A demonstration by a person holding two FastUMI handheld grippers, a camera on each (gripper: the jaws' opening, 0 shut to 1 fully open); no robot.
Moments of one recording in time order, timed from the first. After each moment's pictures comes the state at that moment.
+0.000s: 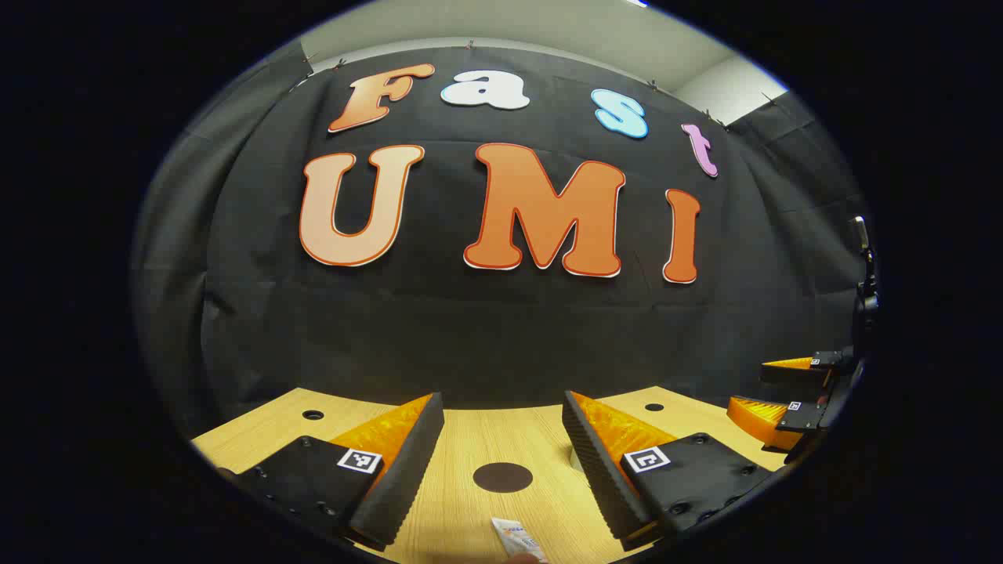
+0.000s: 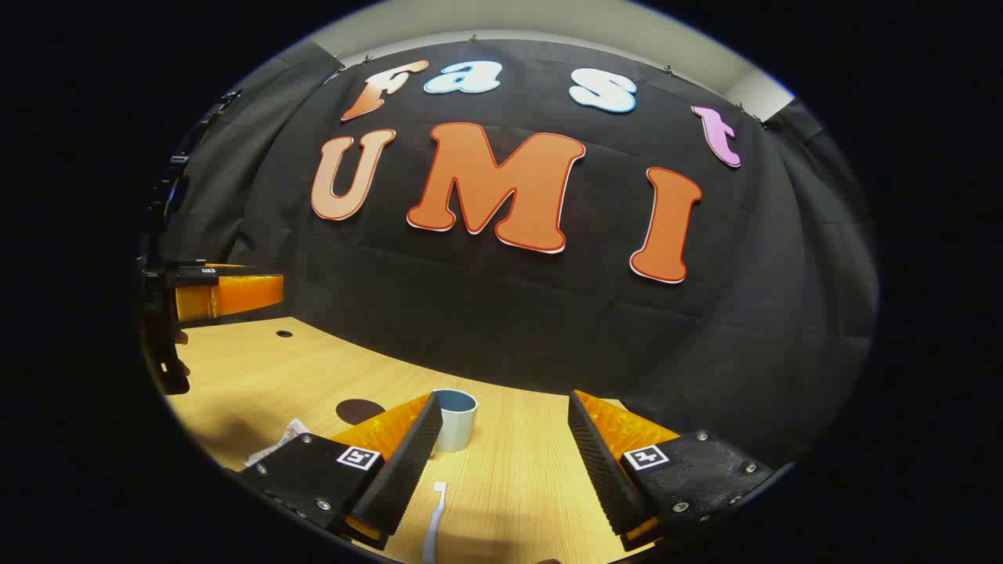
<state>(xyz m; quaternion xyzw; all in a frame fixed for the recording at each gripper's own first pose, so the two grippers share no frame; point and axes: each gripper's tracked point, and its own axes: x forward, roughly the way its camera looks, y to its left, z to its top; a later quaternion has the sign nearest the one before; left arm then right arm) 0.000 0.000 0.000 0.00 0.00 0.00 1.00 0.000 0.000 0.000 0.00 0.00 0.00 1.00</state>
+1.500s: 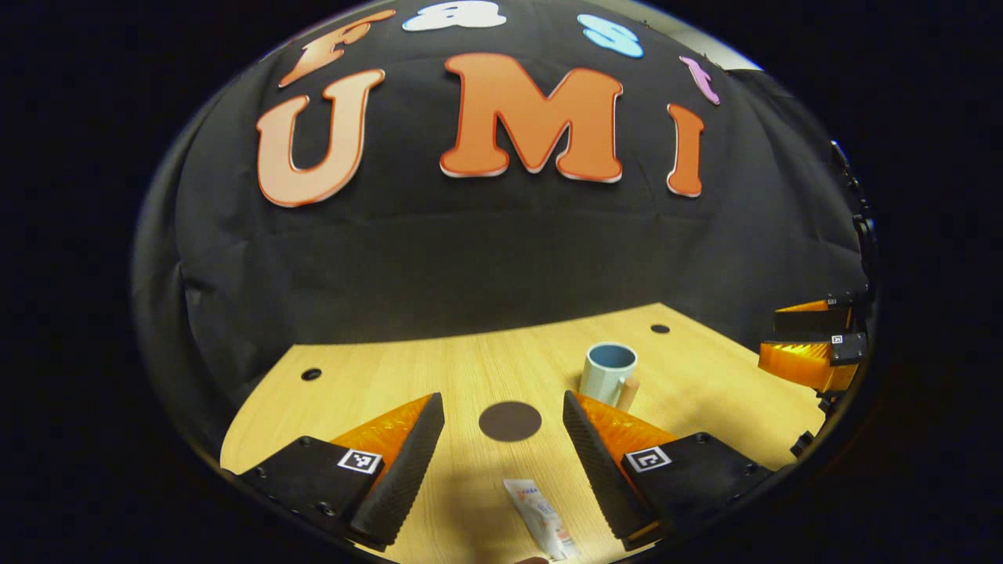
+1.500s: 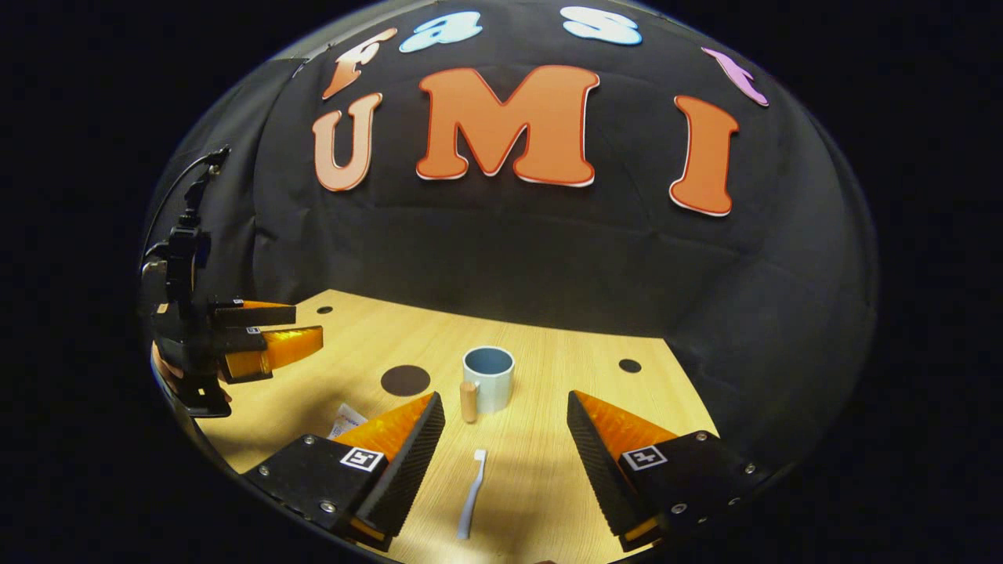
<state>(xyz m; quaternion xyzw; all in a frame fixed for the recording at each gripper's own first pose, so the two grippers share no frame) 0.022 -0.003 -0.074 0.03 0.22 -0.02 0.97 0.011 0.012 -0.020 0.06 0.18 0.09 0.98</state>
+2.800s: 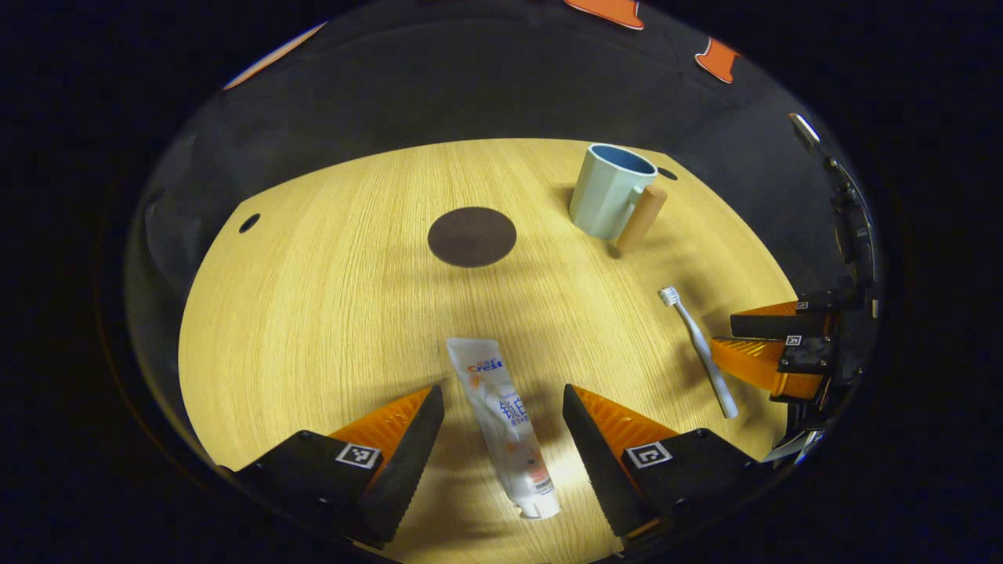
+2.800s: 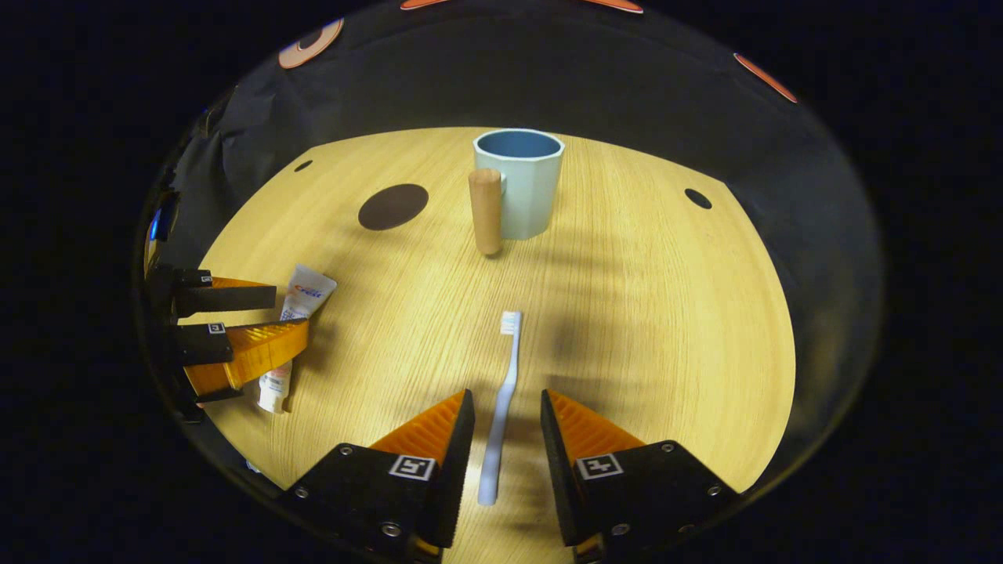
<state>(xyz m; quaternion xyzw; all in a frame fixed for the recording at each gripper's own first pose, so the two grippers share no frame) -0.026 -0.021 -0.207 0.00 0.52 -0.03 0.86 0.012 0.075 -0.115 0.03 0.49 0.13 0.86</state>
